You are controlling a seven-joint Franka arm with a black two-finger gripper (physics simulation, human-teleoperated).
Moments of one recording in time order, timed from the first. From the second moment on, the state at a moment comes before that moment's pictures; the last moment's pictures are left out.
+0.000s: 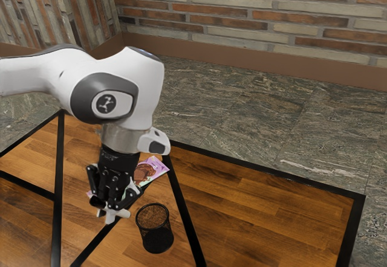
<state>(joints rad) 0.00 -0.30 -0.43 -2.20 -0.11 1.43 -0.29</state>
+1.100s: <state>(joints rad) 0.04 0.14 -0.46 -1.95 0.00 1.43 -0.42</state>
